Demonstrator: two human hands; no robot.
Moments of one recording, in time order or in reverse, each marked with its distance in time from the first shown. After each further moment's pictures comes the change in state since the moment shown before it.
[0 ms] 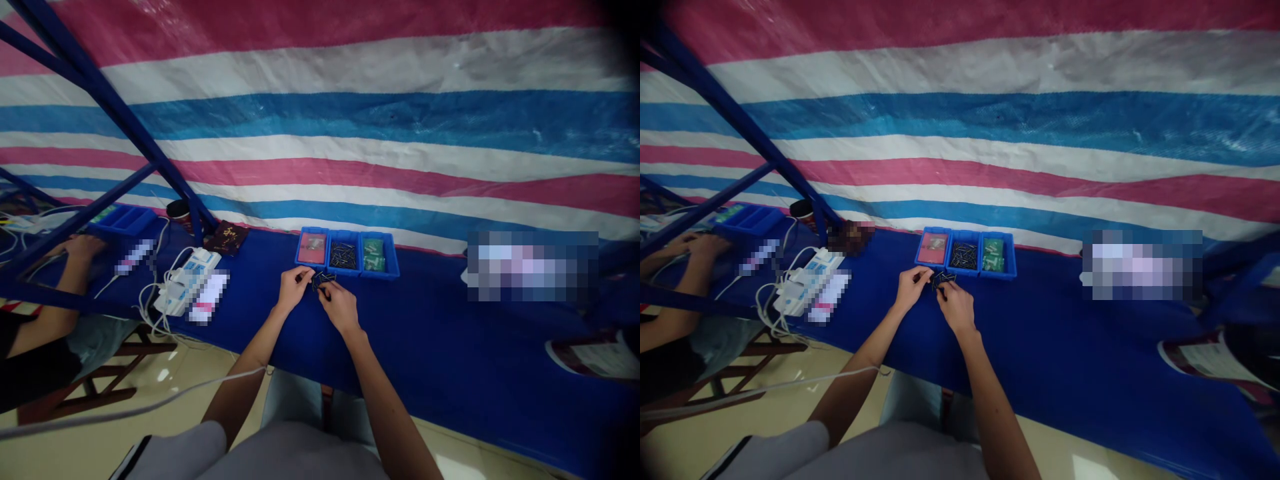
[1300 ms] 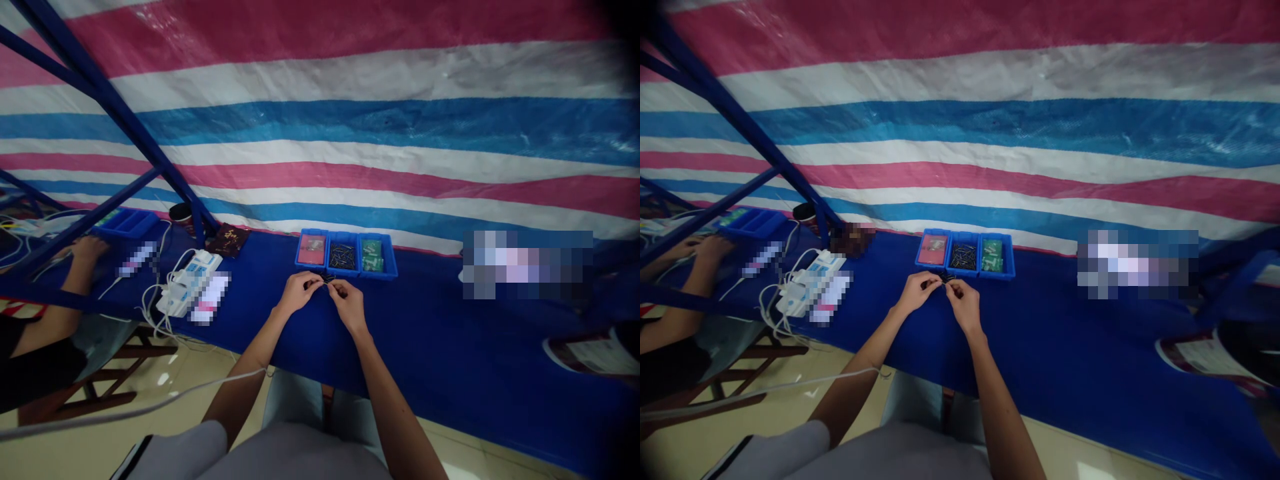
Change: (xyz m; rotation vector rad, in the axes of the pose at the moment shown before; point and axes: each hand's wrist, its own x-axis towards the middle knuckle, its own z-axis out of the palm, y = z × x) left_hand -0.004 0.004 0.003 0.132 -0.201 0.201; right_hand -0.002 0.013 -0.008 0.696 0.151 0.181
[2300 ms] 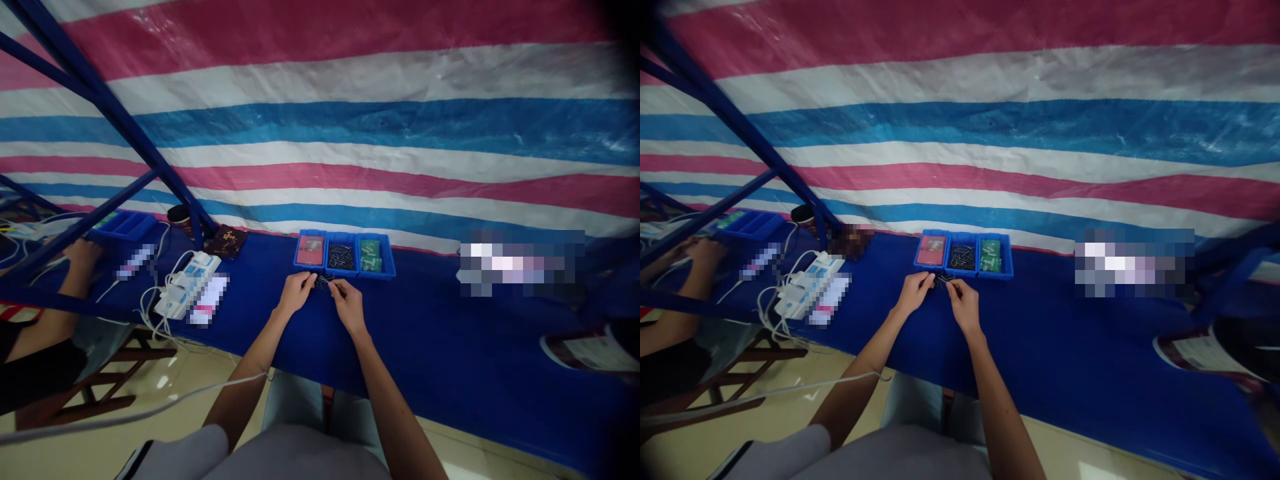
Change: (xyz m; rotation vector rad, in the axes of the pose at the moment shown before) left_hand 0.002 0.014 -0.006 0.036 0.031 -0.107; right_hand 0.000 -0.005 -0.004 -0.066 -0.004 -0.022
